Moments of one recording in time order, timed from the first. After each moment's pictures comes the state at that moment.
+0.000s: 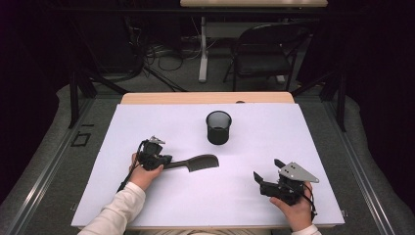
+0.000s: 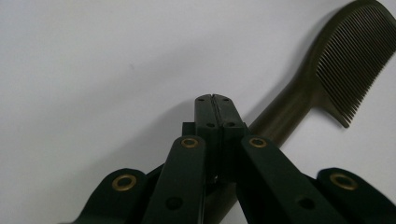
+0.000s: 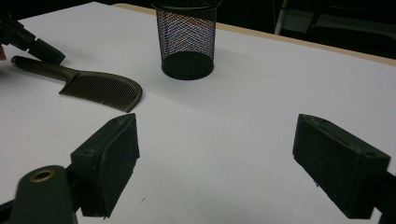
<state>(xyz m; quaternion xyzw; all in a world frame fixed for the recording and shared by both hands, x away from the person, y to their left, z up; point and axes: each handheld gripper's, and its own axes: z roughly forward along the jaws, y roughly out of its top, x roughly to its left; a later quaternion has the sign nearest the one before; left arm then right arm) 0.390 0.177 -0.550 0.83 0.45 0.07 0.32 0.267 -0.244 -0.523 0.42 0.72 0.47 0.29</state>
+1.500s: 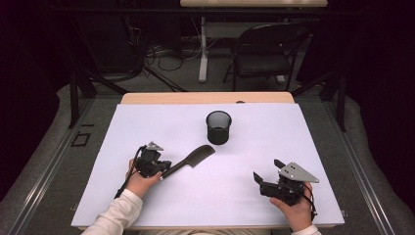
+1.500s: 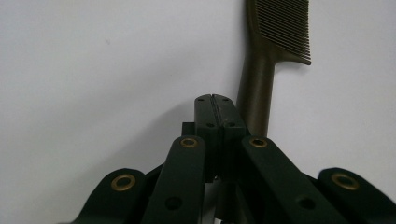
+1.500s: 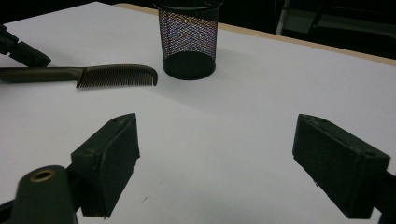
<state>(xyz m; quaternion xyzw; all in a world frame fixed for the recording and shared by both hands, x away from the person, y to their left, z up) 0.368 0.180 -0.547 0.84 0.44 0.07 0.32 0.266 -0.243 -0.523 0.42 0.72 0.47 0.29</state>
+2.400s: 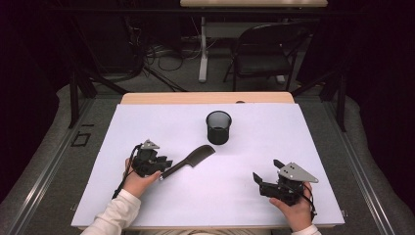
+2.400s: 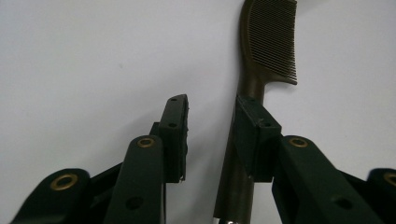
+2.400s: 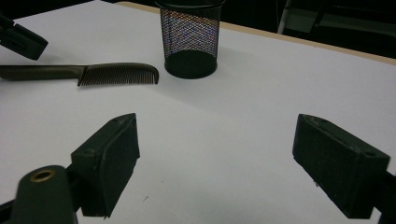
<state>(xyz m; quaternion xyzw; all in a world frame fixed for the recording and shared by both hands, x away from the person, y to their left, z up) 0.364 0.186 -0.535 0.82 0.43 0.09 0.36 0.267 -0.243 -0.523 0.42 0.72 0.47 0.29</state>
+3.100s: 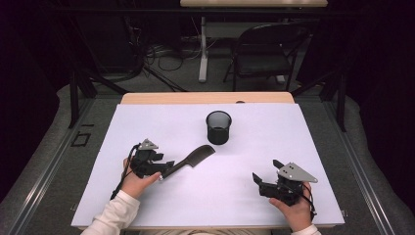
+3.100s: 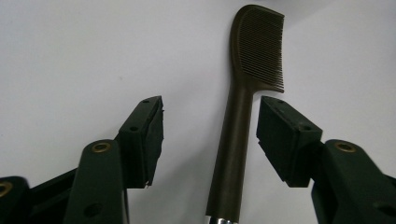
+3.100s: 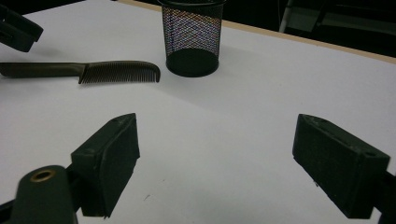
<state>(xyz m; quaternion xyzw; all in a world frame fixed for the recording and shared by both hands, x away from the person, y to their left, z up) 0.358 0.188 -0.526 0.82 0.42 0.10 0.37 0.267 -0.242 -0.524 0.42 0.72 0.47 0.28</state>
